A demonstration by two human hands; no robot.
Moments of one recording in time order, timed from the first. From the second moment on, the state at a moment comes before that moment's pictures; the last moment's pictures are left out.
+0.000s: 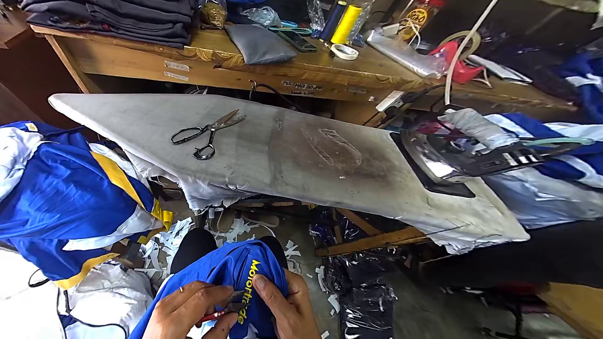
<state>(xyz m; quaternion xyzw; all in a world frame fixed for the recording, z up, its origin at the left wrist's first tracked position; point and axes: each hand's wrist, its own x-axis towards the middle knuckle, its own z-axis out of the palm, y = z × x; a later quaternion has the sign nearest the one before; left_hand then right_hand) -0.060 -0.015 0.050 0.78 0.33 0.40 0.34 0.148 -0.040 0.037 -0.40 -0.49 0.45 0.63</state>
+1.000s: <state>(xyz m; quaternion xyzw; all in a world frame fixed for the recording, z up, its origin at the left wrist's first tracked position) -0.058 -0.016 0.045 0.76 0.33 0.45 0.33 0.145 -0.043 0.036 -0.38 -0.48 0.47 0.64</state>
